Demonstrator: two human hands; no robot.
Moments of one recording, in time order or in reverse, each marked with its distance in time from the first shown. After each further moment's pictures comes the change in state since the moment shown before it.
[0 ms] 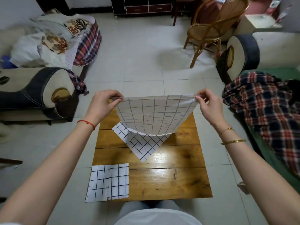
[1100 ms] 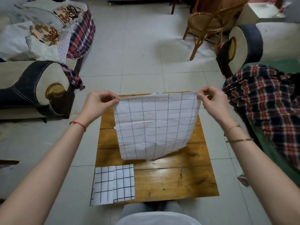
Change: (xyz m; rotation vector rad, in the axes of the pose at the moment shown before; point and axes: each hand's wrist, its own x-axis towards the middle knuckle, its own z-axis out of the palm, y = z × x) left_hand 0.013 -0.059 -0.007 -0.324 -0.095 -0.259; right_hand 0.027 -0.016 0.038 0.089 -0.044 0.232
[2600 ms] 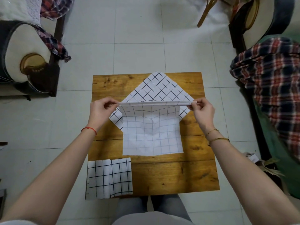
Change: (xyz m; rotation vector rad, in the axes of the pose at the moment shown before) left_hand 0.035 -0.132 0.100 -0.046 0.045 -0.261; right_hand 0.008 0.112 0.125 0.203 0.043 0.454
